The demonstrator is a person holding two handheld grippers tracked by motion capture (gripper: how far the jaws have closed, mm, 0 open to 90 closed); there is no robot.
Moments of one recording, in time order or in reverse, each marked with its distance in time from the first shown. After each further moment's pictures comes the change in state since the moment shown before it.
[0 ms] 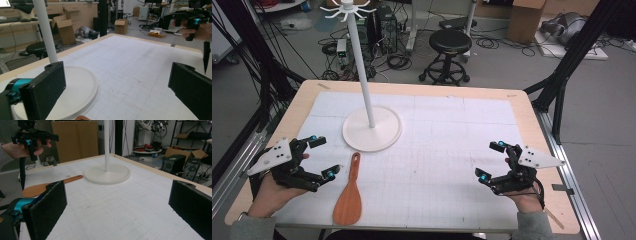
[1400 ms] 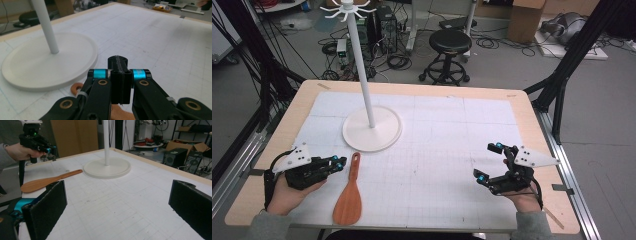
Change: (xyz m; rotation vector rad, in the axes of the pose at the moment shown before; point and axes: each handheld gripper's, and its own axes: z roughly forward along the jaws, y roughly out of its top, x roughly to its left) left arm 0.004 -0.032 0.016 0.210 0.002 -0.051; right arm -0.002 -0.006 0.005 0.039 0.000 0.011
